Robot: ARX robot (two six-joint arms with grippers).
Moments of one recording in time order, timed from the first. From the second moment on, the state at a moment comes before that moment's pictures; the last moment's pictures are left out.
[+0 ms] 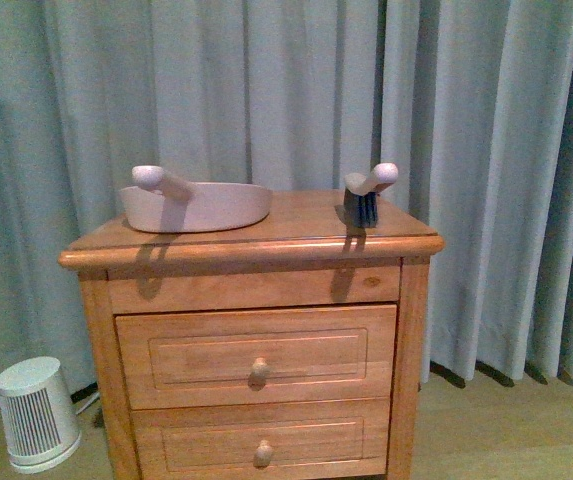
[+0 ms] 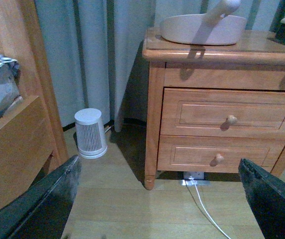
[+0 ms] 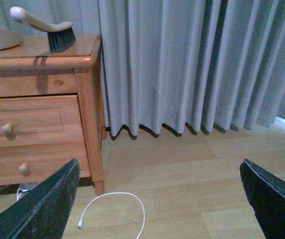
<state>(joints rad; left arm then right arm) 0.00 0.00 0.01 0.00 0.00 0.00 0.00 0.00 0.02 0.00 0.00 0.00</state>
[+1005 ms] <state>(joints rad) 0.00 0.00 0.01 0.00 0.00 0.00 0.00 0.00 0.02 0.00 0.00 0.00</state>
